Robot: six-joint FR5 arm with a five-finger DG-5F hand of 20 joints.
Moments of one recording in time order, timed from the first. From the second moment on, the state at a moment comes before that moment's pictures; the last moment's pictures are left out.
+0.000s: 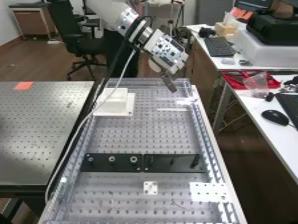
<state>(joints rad) 1.84 -2.25 -0.97 -3.79 -1.19 0.46</state>
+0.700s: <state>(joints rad) 1.80 -2.40 -0.76 -3.97 -1.26 0.42</state>
